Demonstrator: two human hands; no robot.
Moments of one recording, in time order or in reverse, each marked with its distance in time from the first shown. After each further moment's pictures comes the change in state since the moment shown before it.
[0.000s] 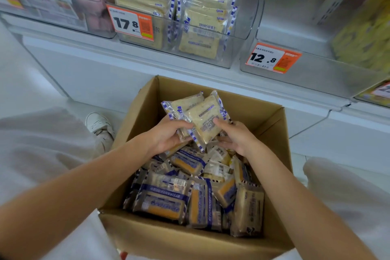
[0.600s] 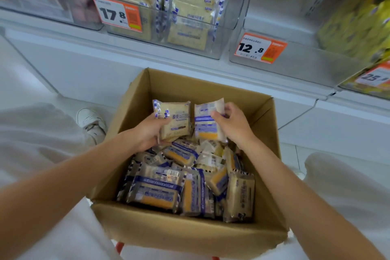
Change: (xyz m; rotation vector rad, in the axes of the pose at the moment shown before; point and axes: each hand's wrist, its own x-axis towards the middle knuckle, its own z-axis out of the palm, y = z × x) left_hand -0.009 -0.012 -0.019 0.174 0.130 -0.099; right_hand -0.020 0.005 -0.013 -0.451 0.150 -0.472
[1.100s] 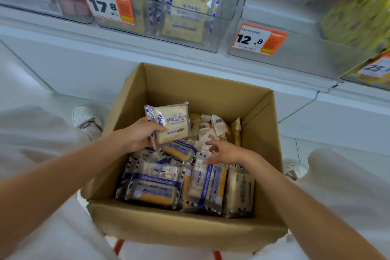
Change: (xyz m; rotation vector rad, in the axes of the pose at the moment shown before) left_hand 0.007 -0.010 -0.016 0.126 -0.020 -0.072; right_hand -0.008 0.078 0.016 -0.443 -0.681 0.245
